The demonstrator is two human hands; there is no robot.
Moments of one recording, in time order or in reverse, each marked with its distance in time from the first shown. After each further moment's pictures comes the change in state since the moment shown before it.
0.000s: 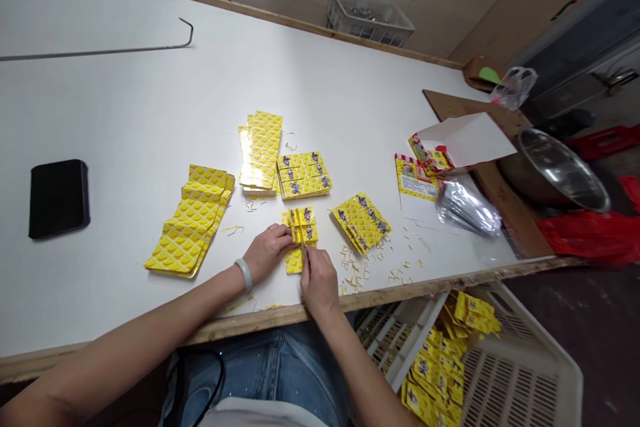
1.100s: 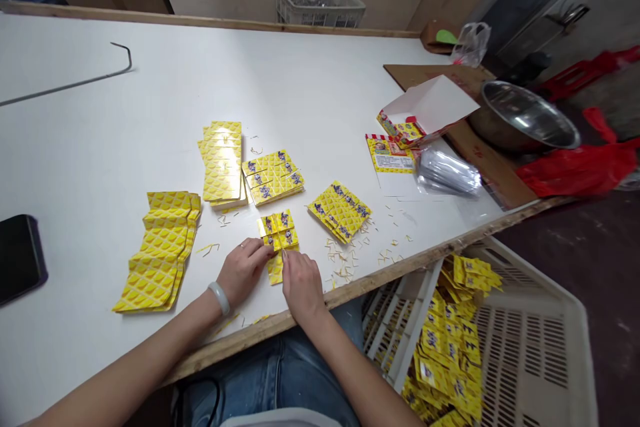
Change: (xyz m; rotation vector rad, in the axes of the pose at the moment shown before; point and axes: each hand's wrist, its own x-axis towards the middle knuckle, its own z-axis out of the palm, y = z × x) left_hand -0.012 0.001 -0.002 0.106 0.044 0.161; right_hand -0.004 -0.009 0.002 -0.107 -0.077 0.137
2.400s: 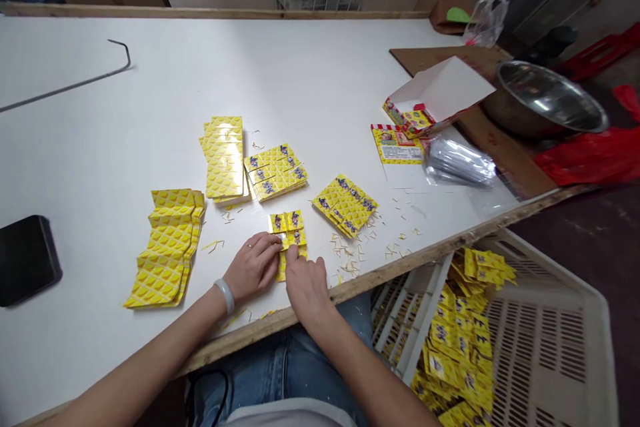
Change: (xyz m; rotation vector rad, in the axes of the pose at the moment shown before) left_hand 0.002 0.001 -0.006 -0.064 -0.093 0.084; right_hand 0.011 -0.021 -0.022 -0.358 -0.447 0.112
